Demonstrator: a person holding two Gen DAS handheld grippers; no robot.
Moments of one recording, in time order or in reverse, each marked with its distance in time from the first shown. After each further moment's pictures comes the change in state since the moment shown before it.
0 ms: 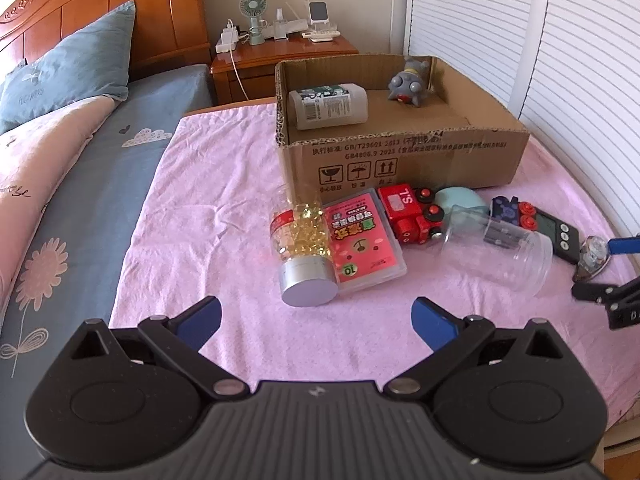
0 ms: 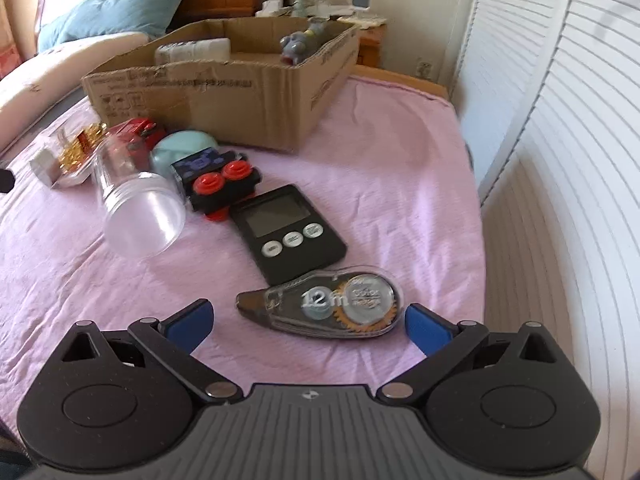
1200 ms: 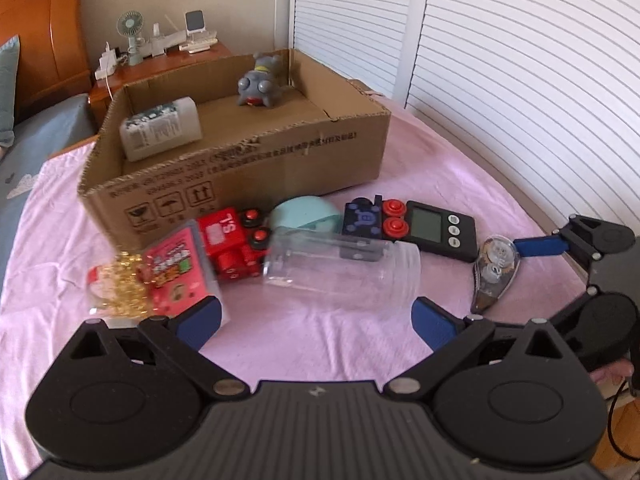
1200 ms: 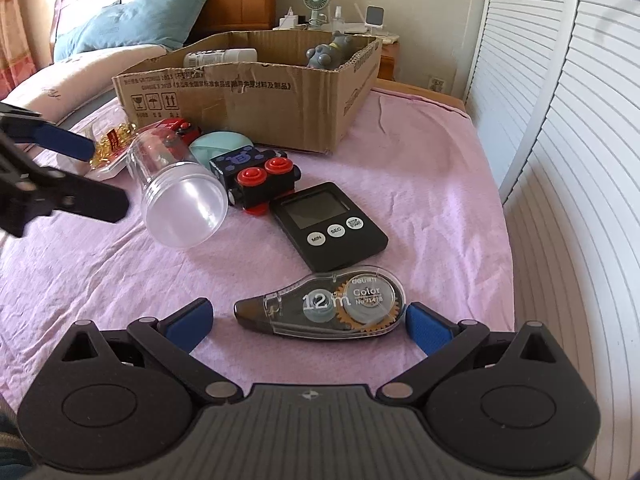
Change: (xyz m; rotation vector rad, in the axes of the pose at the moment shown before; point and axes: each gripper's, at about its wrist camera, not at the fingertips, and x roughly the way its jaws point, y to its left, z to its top) left arm 0.030 -0.084 0.015 0.170 -0.015 -0.266; right arm -0.004 0.022 -0.019 -0.023 -0.057 0.052
